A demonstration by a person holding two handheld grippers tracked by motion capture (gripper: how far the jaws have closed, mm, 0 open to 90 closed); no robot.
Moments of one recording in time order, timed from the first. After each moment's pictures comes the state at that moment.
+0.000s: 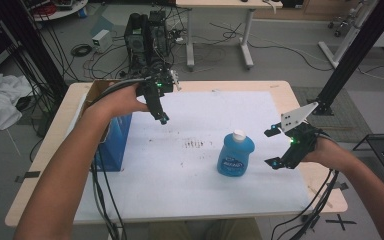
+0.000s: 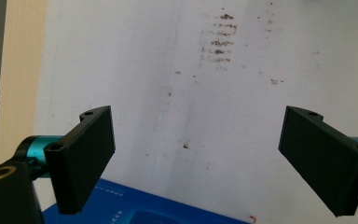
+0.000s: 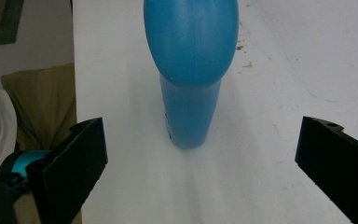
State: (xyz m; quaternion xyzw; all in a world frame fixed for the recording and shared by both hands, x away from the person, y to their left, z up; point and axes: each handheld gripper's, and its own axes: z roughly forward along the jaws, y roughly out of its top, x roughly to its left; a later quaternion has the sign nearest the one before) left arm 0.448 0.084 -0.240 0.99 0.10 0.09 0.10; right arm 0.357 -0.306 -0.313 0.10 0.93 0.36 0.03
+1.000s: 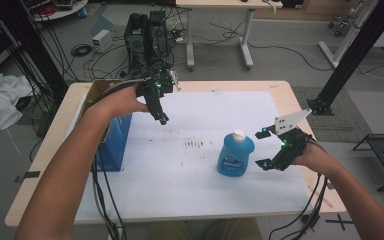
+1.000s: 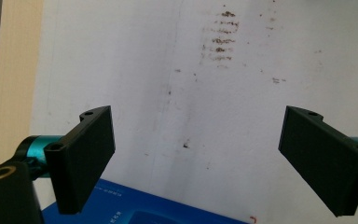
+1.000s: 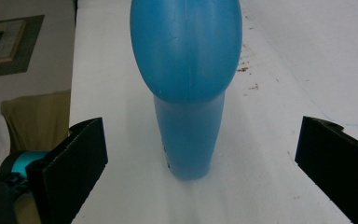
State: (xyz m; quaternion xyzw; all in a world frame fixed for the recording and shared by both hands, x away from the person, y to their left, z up) left arm 0.451 0.085 -0.245 0.99 0.10 0.09 0.10; right arm 0.366 -0.297 -0.344 0.10 0.90 0.43 0.02
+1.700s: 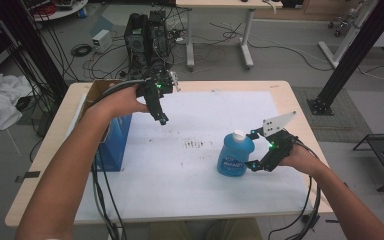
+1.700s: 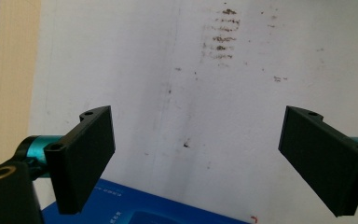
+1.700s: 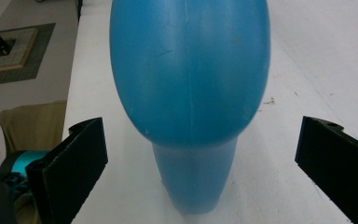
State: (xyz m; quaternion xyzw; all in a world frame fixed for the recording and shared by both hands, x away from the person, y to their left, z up) left arm 0.452 0.086 -0.247 0.99 0.10 0.09 0.09; right arm 0.374 -0.273 -0.363 0.09 0.89 0.44 0.00
